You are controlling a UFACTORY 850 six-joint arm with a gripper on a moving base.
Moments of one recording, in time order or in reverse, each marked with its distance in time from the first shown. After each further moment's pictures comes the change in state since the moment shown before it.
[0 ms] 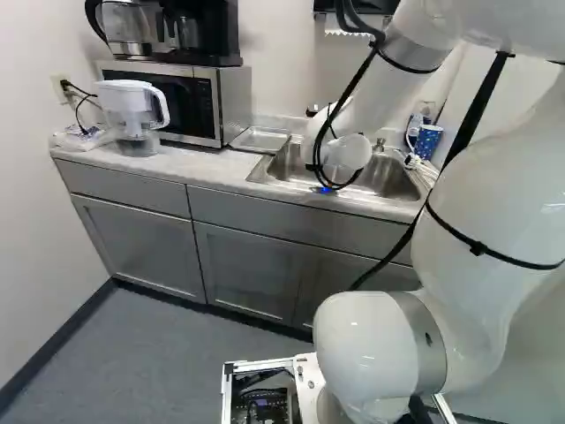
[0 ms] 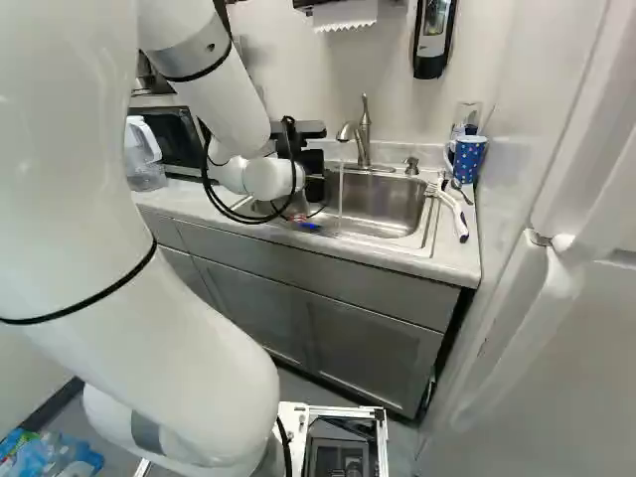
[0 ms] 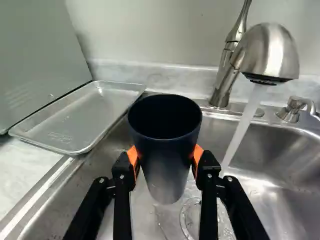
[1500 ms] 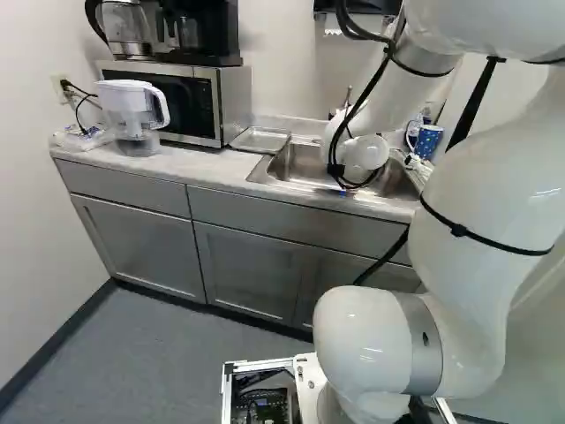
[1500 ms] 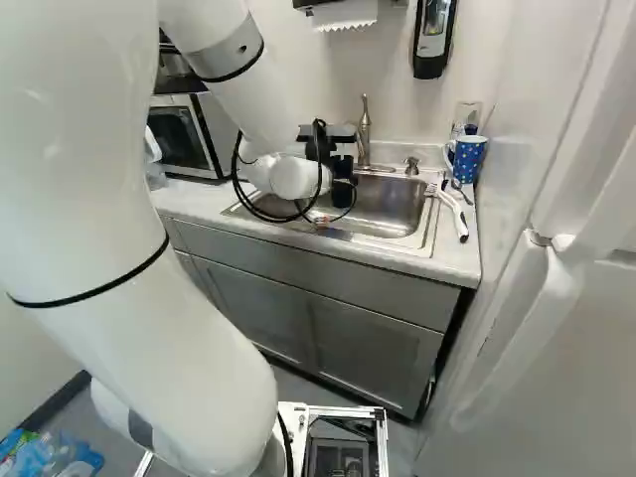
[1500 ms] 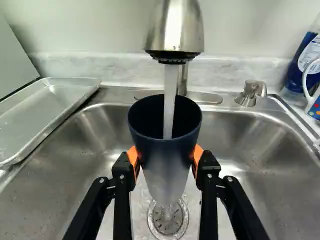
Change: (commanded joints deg) arm -8.1 -2.4 -2.2 0.0 -2.0 0.0
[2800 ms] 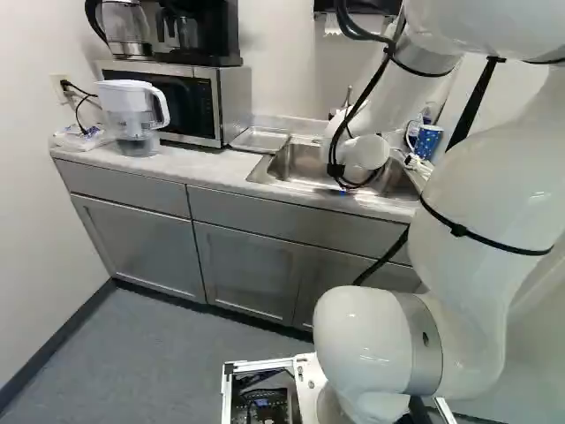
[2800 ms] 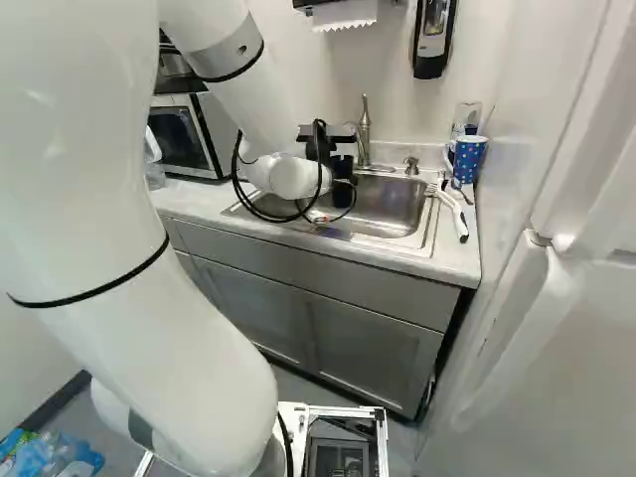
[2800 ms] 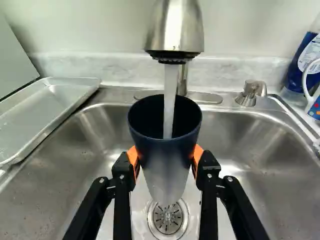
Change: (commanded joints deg) arm 0.0 0.0 0.0 0.0 0.0 0.0
